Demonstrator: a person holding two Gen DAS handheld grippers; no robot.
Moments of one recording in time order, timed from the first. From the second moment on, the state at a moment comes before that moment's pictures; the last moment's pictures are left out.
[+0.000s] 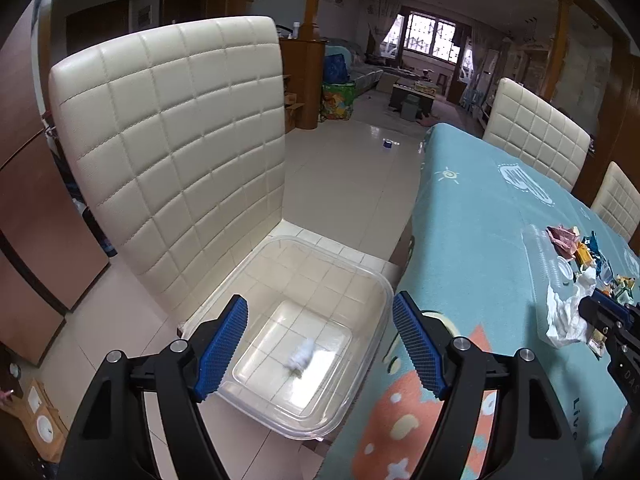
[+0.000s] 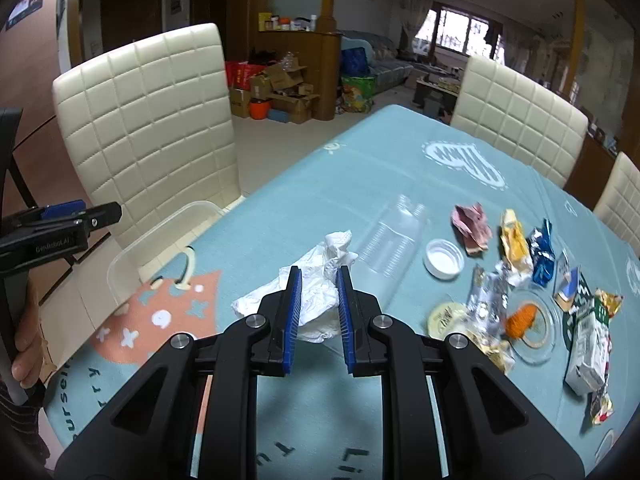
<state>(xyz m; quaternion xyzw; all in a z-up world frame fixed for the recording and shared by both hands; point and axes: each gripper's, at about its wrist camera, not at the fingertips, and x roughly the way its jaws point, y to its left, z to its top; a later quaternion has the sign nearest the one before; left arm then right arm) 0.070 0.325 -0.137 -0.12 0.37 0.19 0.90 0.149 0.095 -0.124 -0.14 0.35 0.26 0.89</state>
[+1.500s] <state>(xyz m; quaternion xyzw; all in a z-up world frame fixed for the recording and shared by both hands) 0.000 0.350 -0.131 -0.09 0.35 0.28 0.89 0.120 0.193 -0.097 -0.17 0.27 0.34 0.88</state>
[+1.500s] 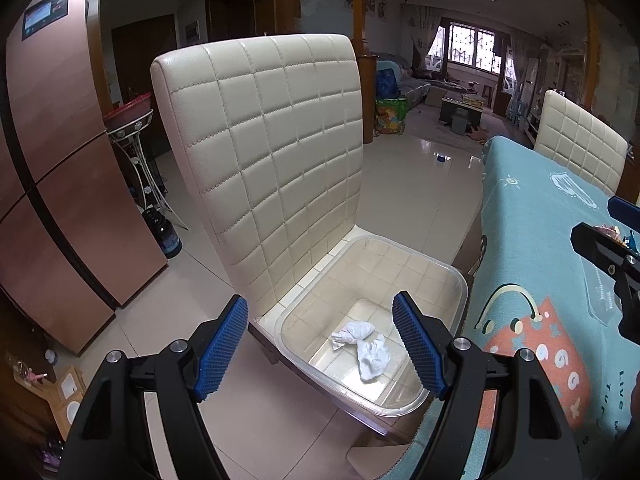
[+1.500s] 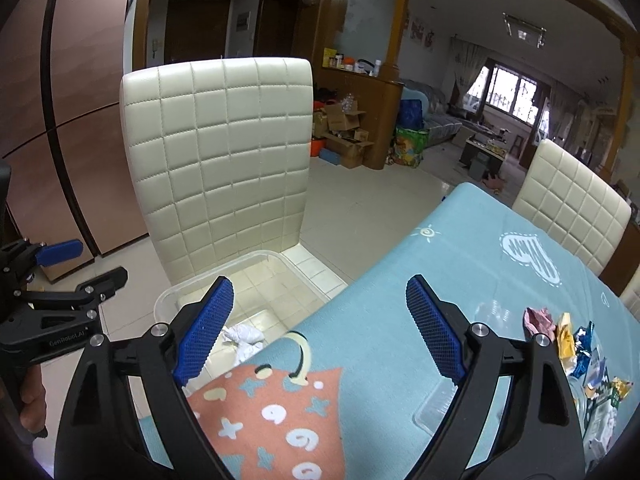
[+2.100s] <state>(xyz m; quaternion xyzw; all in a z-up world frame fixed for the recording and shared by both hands) 0.024 0.261 -0.104 -0.05 0.33 0.19 0.92 0.115 0.072 -0.091 -0.13 0.28 0.25 0.92</state>
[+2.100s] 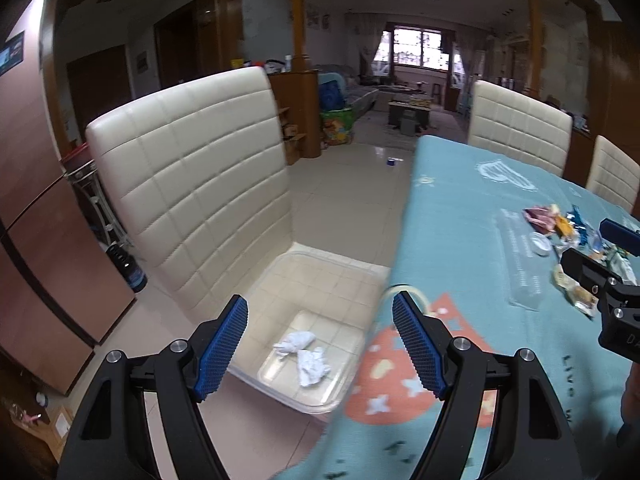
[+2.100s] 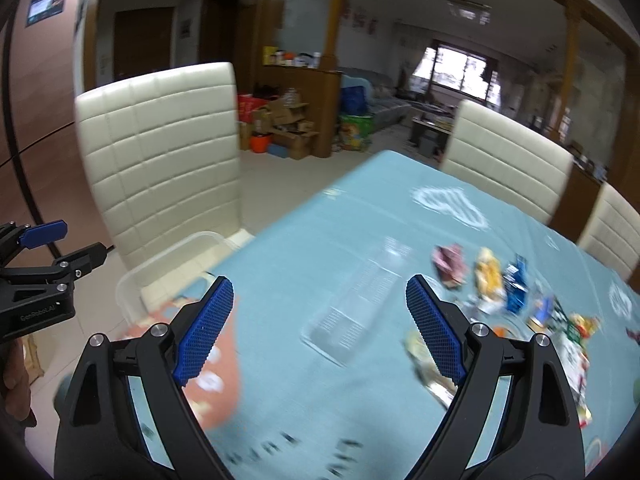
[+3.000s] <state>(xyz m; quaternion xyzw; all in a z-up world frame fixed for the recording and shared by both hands) 0.122 0.011 -0.112 0.01 0.39 -0.04 0.92 0.153 -0.202 -0.131 -0.04 0.35 0.04 0.94</state>
